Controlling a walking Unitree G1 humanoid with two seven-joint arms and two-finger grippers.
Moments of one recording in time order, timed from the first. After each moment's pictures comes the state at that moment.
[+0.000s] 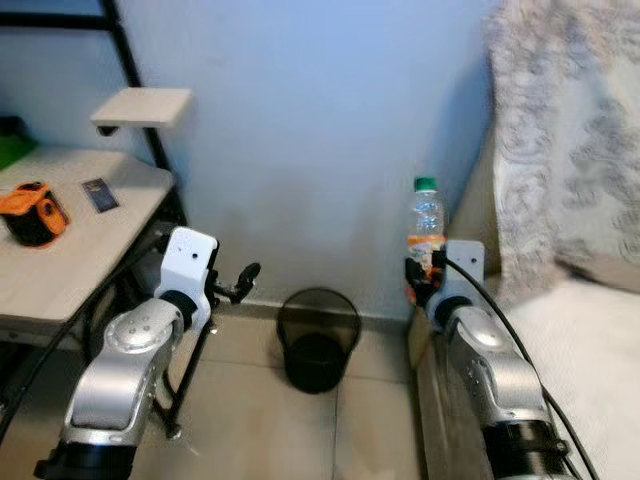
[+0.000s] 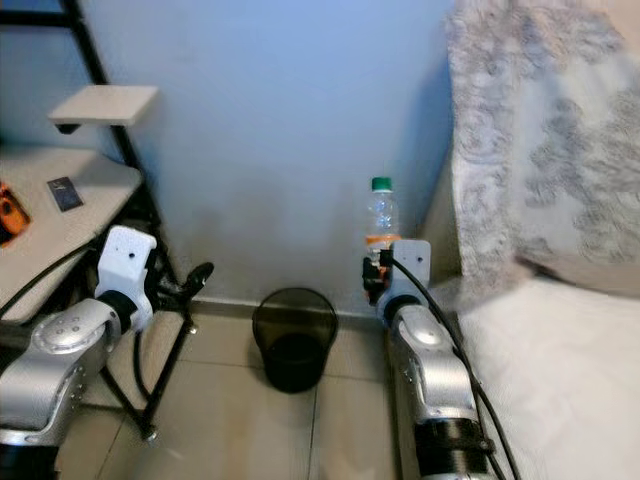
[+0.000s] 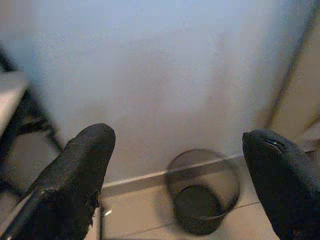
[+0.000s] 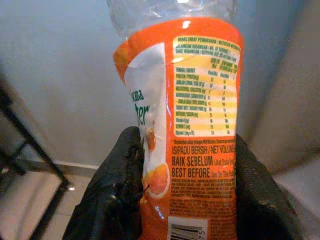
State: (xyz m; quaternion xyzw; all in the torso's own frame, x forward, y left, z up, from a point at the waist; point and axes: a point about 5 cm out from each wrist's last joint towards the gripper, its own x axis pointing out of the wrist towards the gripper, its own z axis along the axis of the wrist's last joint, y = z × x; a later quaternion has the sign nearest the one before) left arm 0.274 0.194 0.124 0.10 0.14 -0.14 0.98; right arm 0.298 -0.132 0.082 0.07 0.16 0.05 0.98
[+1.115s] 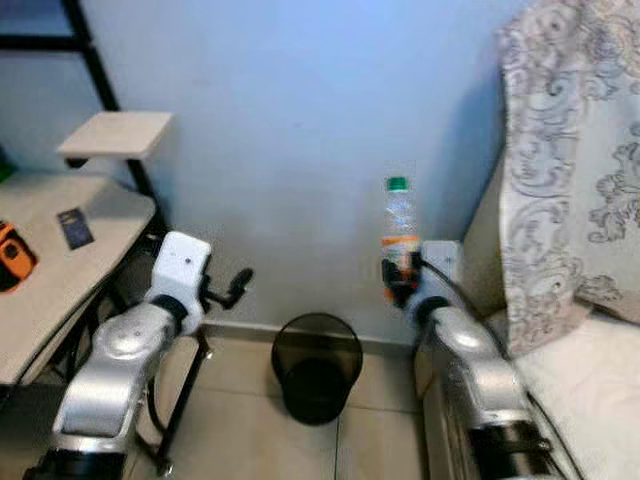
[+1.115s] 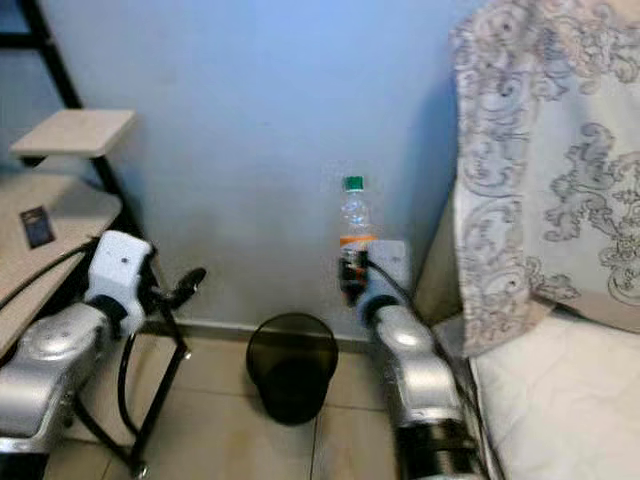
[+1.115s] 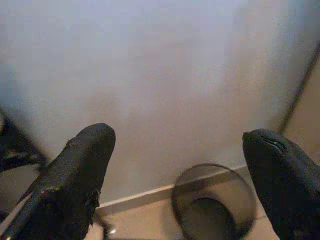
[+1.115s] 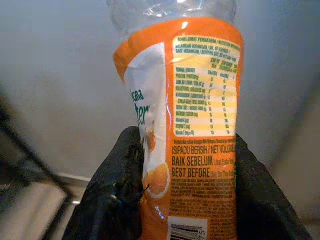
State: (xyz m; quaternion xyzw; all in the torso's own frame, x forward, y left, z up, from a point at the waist) left arm 0.271 0.186 0.123 0.10 0.14 -0.17 0.97; right arm 0.295 -0.132 0.079 0.06 0.16 0.06 0.98
